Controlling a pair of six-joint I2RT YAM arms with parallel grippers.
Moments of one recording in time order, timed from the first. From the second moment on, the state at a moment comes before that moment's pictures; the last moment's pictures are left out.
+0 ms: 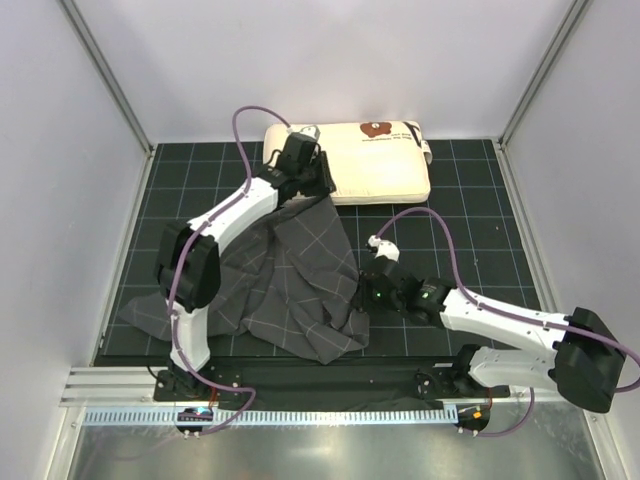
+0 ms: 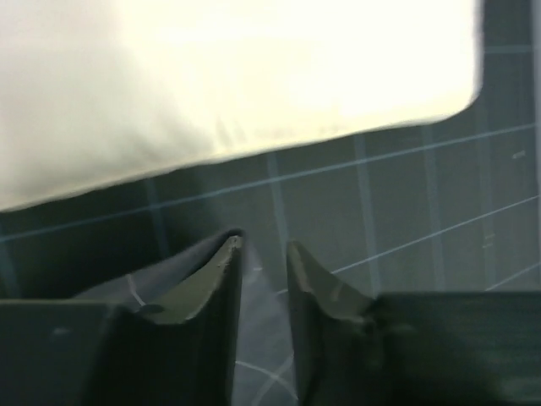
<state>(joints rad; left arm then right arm) -0.53 1.94 1.63 -0.37 0.01 -0.55 0.96 1.14 0.65 -0.34 0.16 0.81</state>
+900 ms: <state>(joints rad) -0.22 1.27 1.11 -0.50 0.05 -0.64 0.78 1.53 1.13 -0.31 -0.02 0.34</state>
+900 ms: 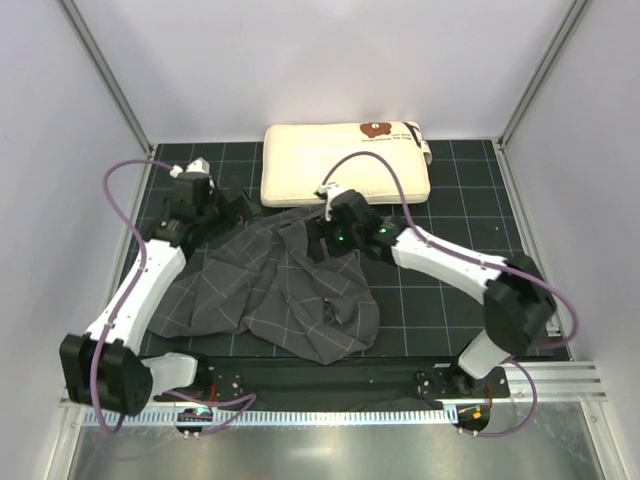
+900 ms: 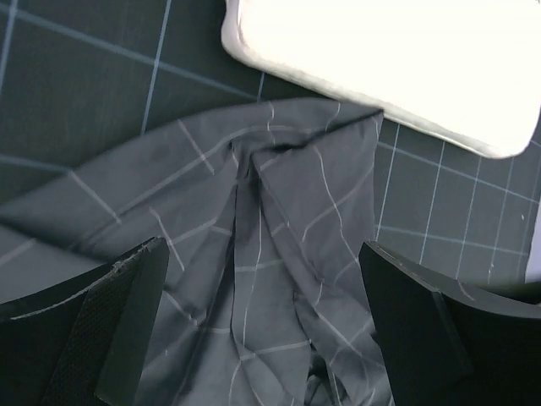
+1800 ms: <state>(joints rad) -0.22 0.99 0.82 -0.46 0.04 -0.66 0.81 2.07 1.59 -0.41 0.16 0.34</state>
